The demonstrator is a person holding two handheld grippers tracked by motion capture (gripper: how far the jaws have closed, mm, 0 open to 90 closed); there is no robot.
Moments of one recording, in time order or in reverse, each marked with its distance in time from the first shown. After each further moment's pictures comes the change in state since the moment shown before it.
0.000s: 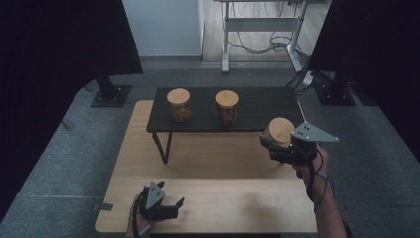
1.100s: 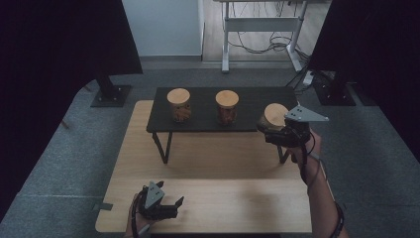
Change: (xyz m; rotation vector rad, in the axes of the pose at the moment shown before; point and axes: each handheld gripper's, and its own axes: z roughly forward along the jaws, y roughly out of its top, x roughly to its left) left arm 0.003 0.001 -0.002 -0.009 0.003 0.001; right arm -0.023 0.017 0.040 0.034 -0.021 0.024
